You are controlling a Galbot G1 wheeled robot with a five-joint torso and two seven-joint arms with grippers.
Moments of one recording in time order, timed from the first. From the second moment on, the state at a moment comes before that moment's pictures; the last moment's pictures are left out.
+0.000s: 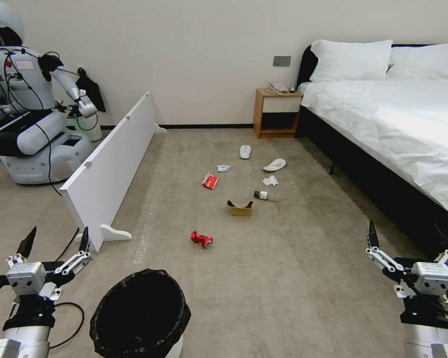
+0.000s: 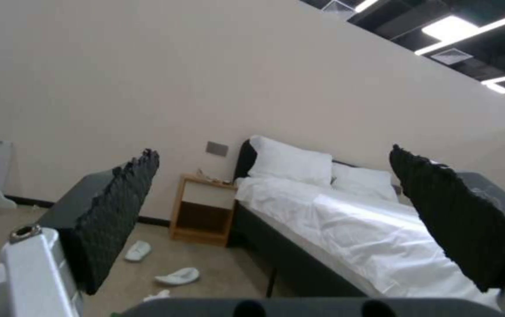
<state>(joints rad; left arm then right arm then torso) 1.67 -1.36 -0.92 -2.28 -0.27 -0.14 0.02 -1.65 1.43 0.82 2.29 0.01 0.26 0.09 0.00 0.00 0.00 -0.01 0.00</state>
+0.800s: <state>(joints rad) 1.68 -1.31 -0.91 -2.23 -0.34 0.20 0.01 -1.65 1.43 0.82 2.29 0.02 0.25 0.09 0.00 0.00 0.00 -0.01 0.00</state>
